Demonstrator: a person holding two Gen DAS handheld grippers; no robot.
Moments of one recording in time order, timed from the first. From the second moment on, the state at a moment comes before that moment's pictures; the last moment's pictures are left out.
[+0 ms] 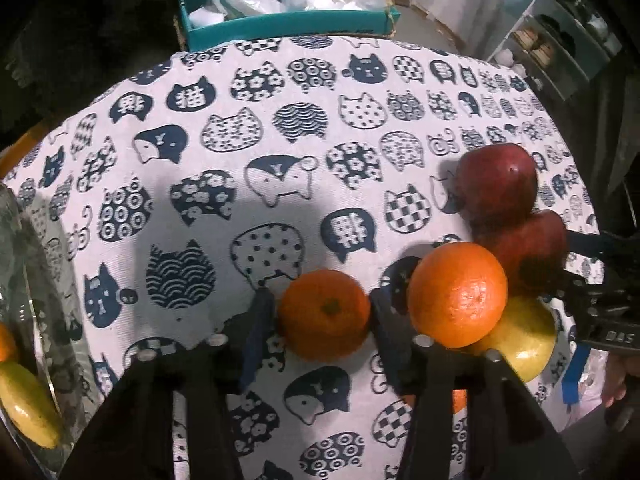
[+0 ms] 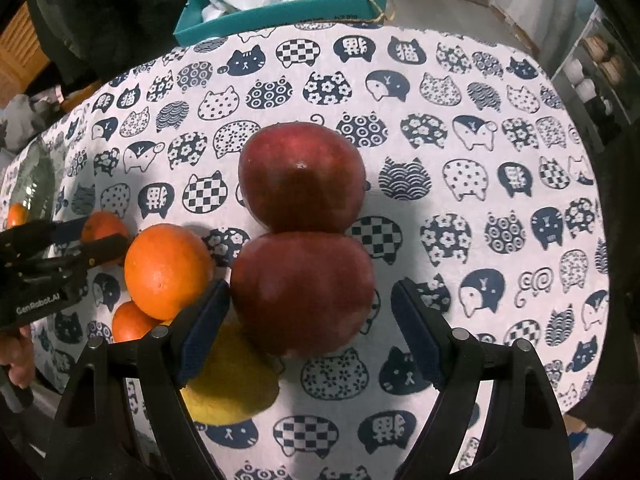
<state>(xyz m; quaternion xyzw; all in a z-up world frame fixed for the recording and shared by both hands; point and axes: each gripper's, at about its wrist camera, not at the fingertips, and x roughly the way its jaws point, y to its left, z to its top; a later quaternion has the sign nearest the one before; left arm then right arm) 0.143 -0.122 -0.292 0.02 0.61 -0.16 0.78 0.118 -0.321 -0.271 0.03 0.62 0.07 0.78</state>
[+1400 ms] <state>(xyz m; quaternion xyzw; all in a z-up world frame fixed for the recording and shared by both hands) 0.087 -0.082 -0.157 0.01 0.48 -0.14 0.87 0.083 -0.274 -0.152 -0.02 0.47 0.08 0.88</state>
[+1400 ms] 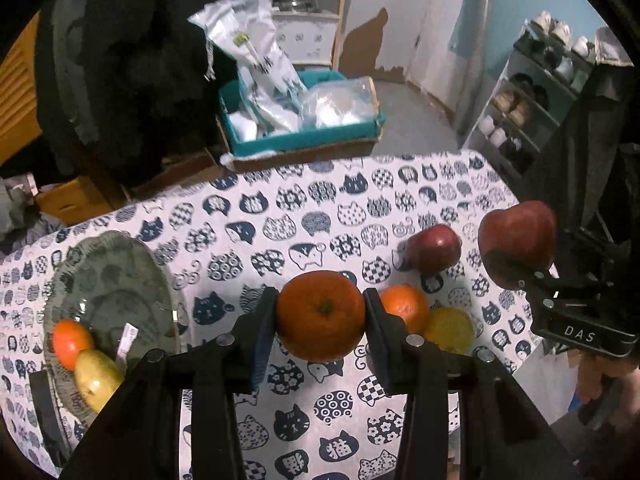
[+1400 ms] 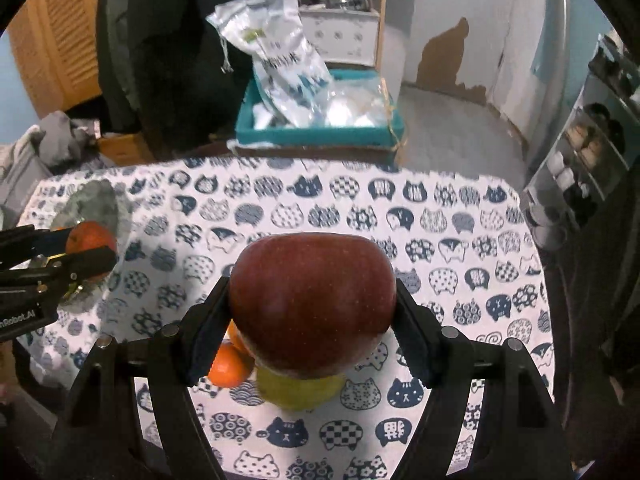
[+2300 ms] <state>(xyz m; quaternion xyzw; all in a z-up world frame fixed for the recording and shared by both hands) 0.066 -0.004 -0.096 -0.04 0.41 -0.07 0.91 0.080 -0.197 -0.076 -0.03 0.39 0.16 0.91</state>
